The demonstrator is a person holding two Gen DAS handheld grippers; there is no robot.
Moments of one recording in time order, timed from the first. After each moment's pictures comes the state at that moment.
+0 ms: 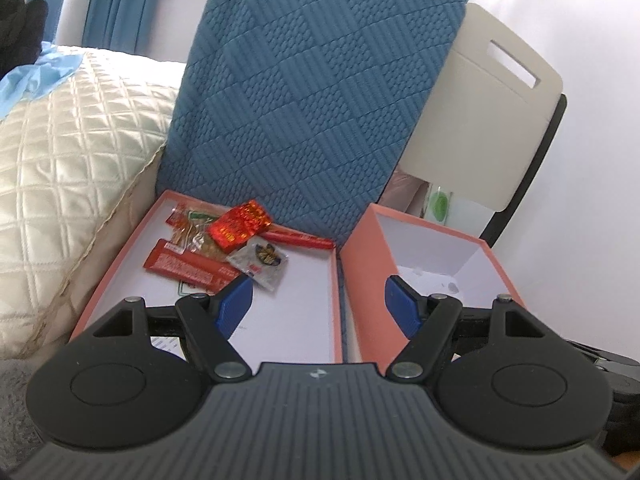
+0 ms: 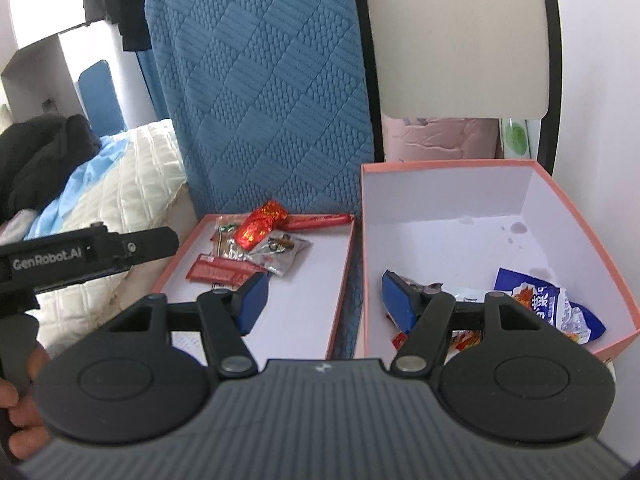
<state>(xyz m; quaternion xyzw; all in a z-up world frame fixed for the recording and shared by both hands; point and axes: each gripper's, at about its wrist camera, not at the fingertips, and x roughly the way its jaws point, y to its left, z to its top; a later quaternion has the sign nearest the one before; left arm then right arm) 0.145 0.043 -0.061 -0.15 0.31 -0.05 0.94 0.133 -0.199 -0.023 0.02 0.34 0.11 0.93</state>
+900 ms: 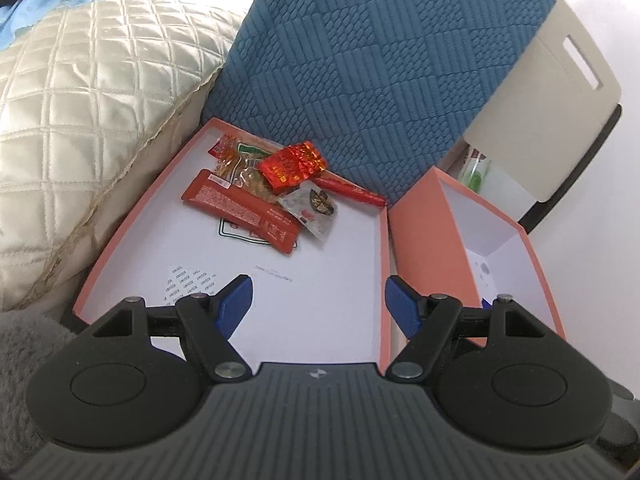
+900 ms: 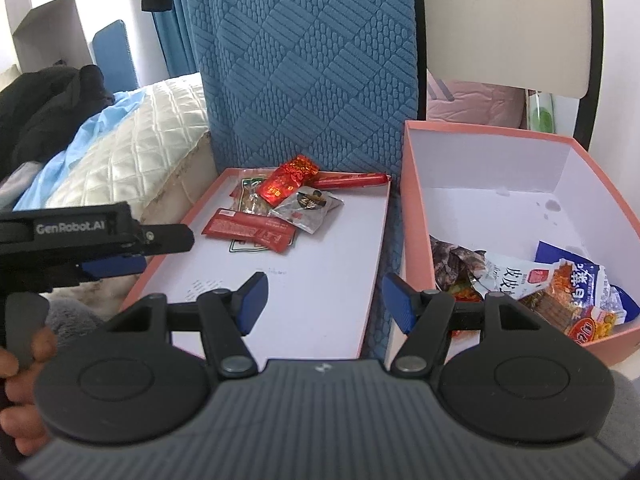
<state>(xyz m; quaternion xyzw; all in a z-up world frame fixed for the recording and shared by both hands) 0.166 0.095 -0.112 -0.22 0.38 -0.02 0.90 0.131 -0.153 -0.063 -0.01 0.37 0.13 0.92</state>
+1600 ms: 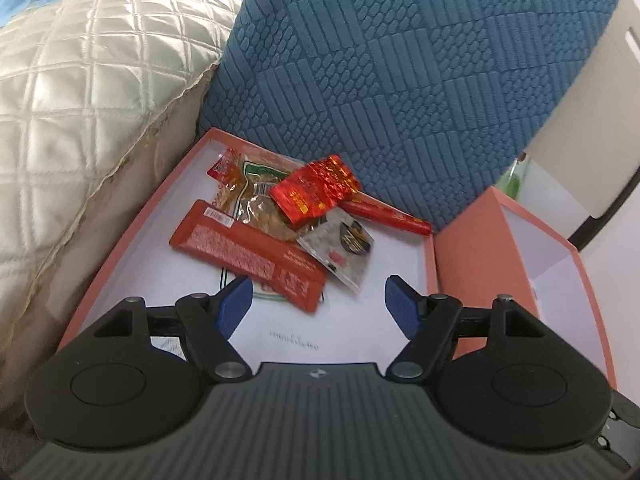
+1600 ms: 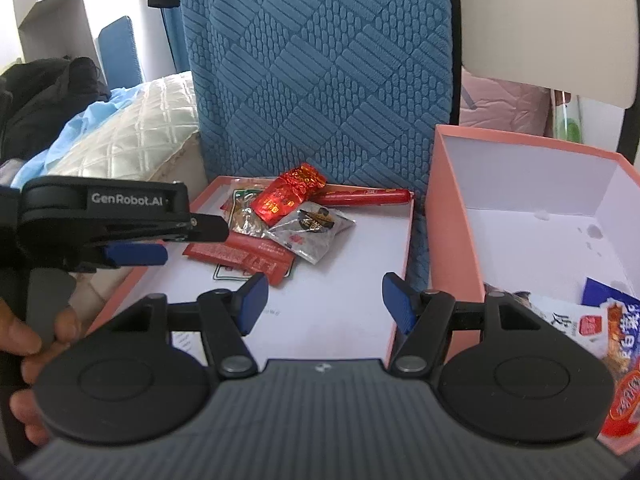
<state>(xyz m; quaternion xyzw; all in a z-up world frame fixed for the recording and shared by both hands) 0.270 0.101 -0.154 -0.20 0.40 0.01 0.89 0.203 -0.133 -0.109 -0.02 0.35 0.15 0.92</state>
